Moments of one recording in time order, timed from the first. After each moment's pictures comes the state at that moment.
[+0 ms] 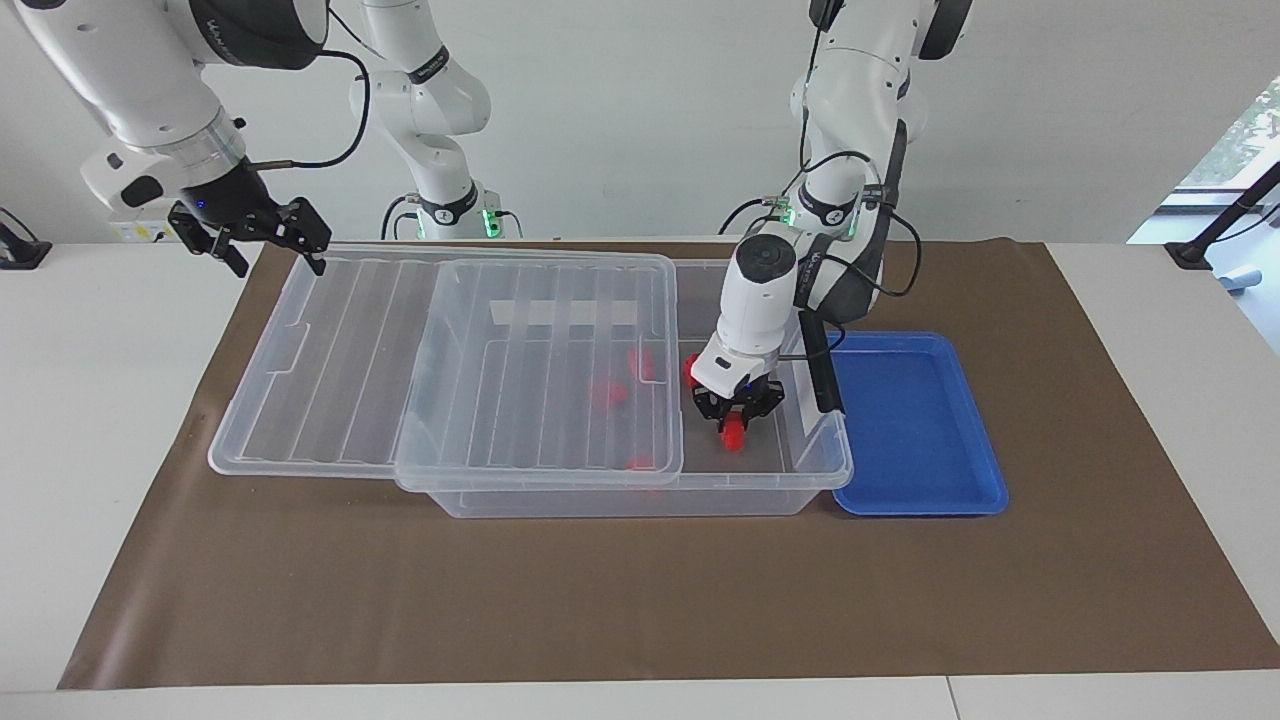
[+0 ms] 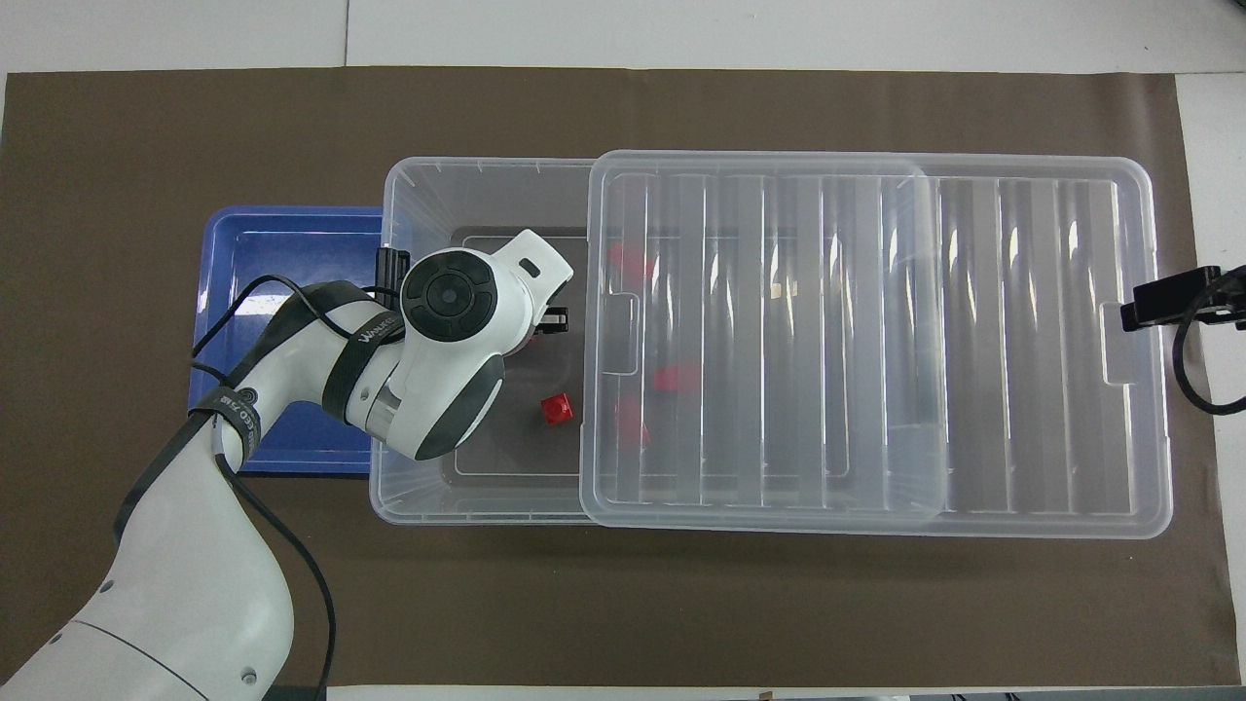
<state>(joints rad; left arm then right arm) -0.48 0.35 -0.08 -1.92 0.11 2.36 -0.58 -0.06 -0.04 -0.03 -1.65 0.01 1.55 -0.08</state>
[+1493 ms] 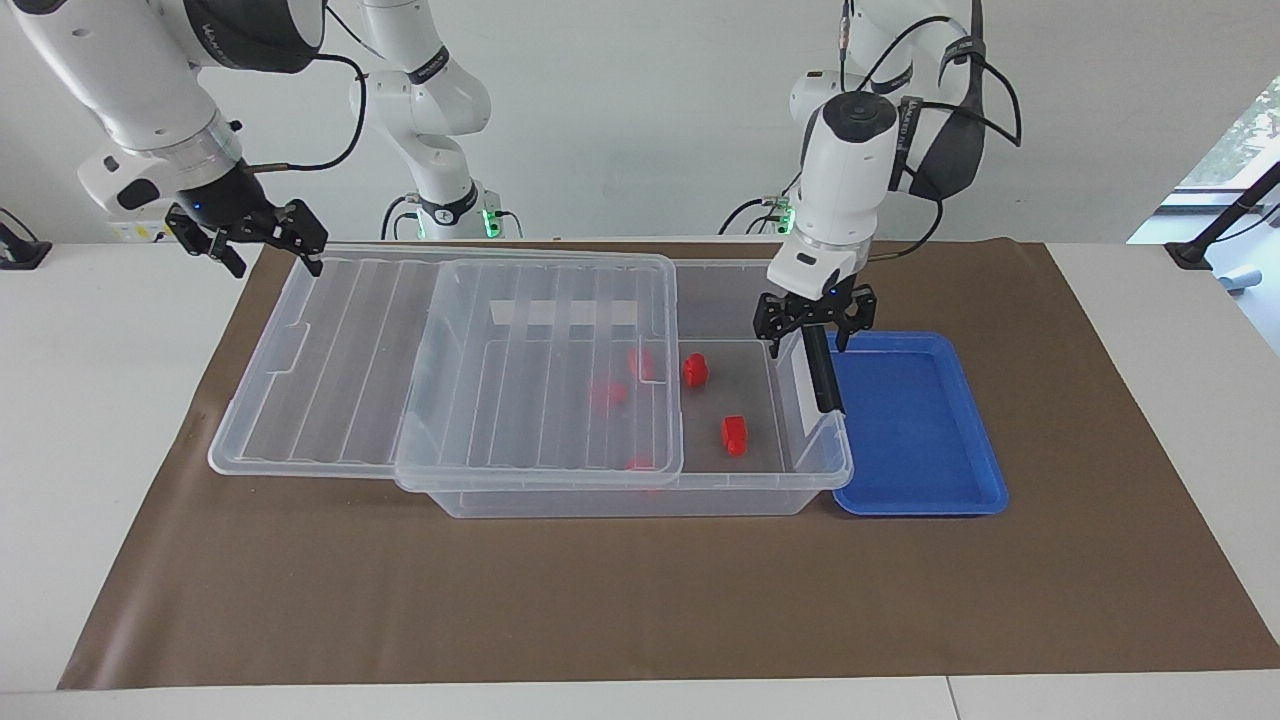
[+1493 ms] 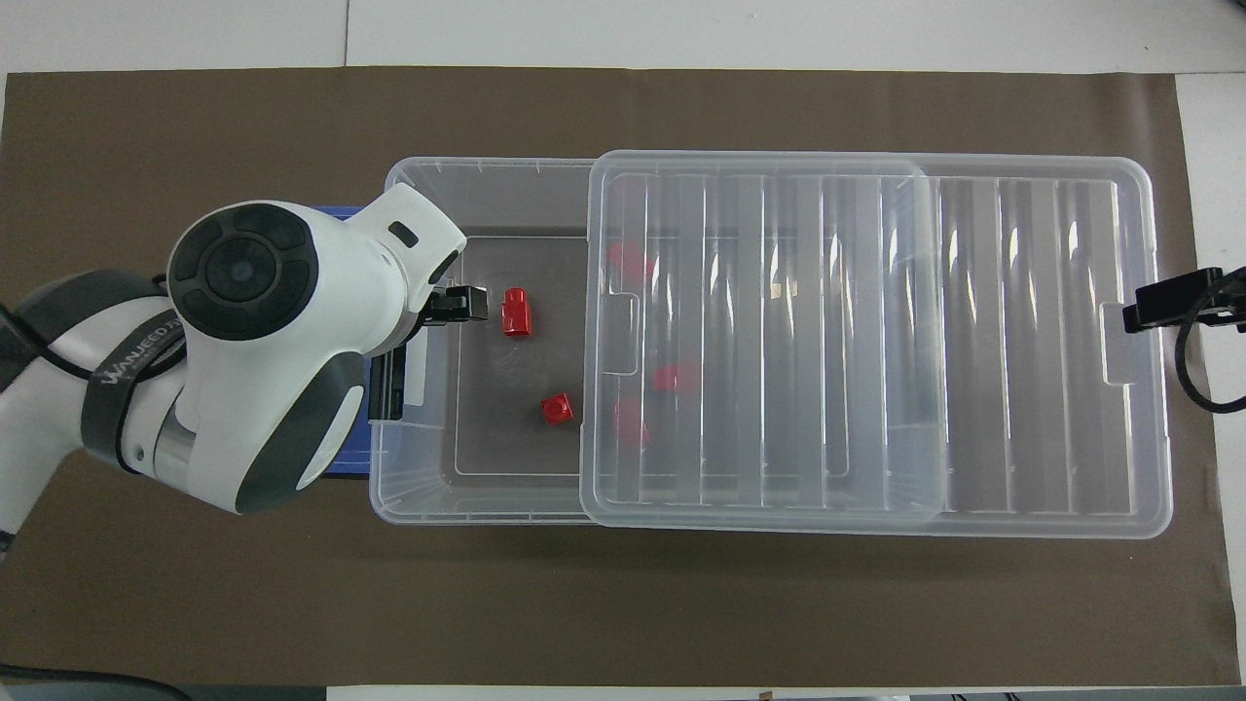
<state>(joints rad) -0.38 0.02 -0.07 -1.89 0.11 2.00 -0.45 -0.08 -0.04 -0.04 -1.66 0.01 1.56 -0.11</state>
